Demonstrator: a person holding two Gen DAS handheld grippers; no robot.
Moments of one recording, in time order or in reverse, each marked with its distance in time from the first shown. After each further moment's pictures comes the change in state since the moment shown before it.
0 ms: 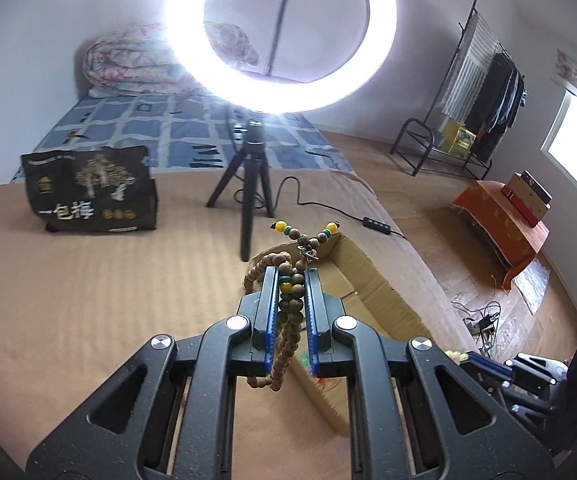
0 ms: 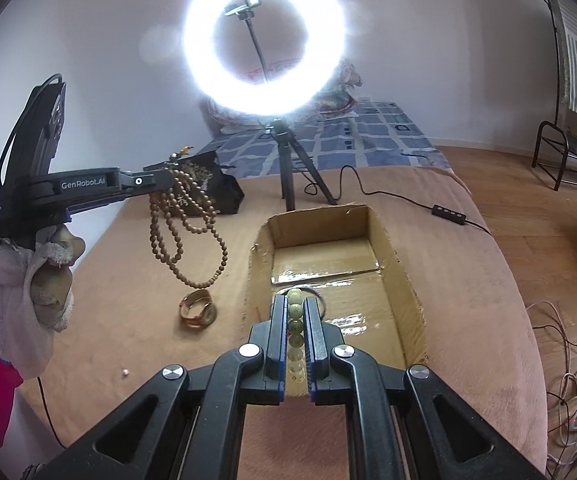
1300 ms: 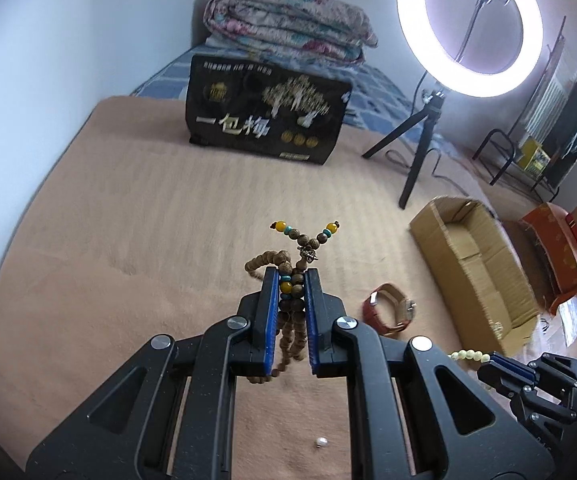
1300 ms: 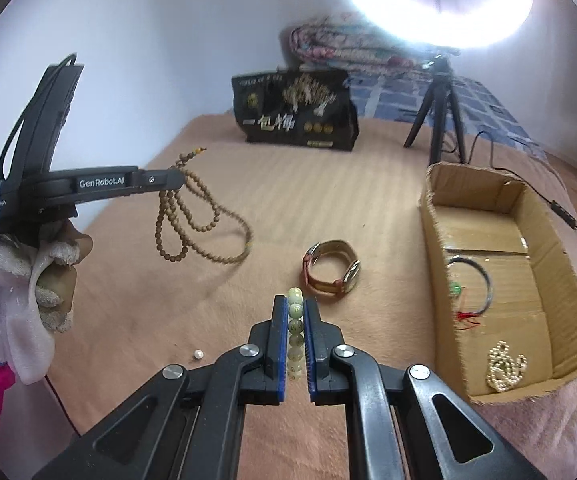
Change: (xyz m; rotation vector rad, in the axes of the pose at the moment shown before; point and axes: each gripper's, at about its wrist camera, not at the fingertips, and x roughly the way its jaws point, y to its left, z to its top) left arm -0.063 0.166 -0.084 -0.192 0.052 0.236; right arm 0.084 0.152 -0.033 -0.169 0.174 0.133
